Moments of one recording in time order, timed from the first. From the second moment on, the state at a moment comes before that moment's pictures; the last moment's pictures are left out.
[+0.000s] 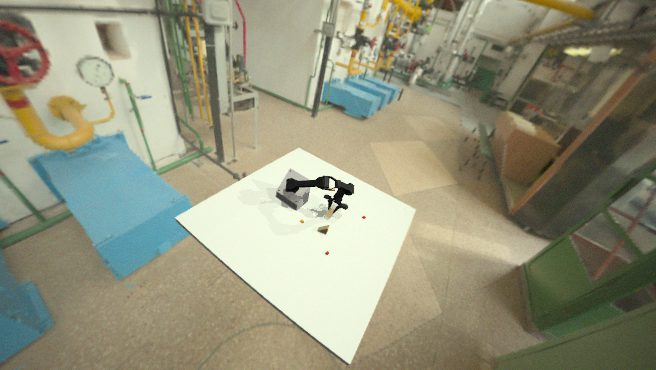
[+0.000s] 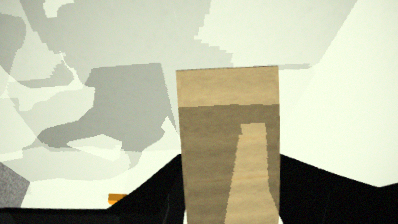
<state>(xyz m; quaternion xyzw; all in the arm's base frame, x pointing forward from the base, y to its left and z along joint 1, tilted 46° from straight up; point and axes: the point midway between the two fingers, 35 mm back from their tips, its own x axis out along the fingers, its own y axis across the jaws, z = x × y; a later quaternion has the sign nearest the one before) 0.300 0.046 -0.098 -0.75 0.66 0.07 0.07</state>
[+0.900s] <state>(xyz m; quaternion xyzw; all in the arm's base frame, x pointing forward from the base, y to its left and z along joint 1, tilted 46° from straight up) 0.292 0.090 -0.054 -0.75 0.65 0.07 0.11</state>
